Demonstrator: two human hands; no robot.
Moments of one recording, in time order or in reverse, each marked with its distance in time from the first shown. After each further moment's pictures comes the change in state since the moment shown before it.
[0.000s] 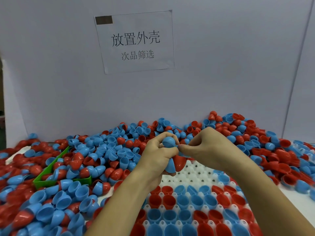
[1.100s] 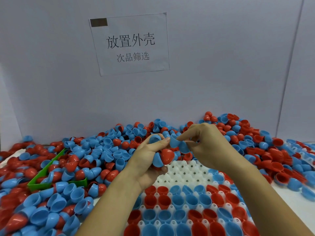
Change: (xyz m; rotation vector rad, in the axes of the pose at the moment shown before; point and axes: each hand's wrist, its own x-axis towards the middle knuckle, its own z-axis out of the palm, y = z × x) left_hand -0.002 0.003 -0.008 -0.354 -0.039 -0.198; right_hand -0.001 0.010 -0.006 -0.047 0.139 -0.288
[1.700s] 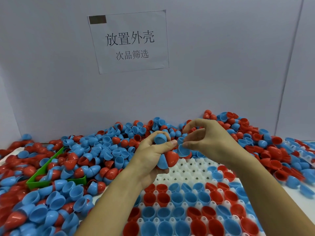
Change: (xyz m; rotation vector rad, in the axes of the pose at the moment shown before) left_hand 0.002 -0.004 0.004 0.205 -0.003 0.127; right_hand 0.003 0.015 -0.005 0.285 -0.029 0.173
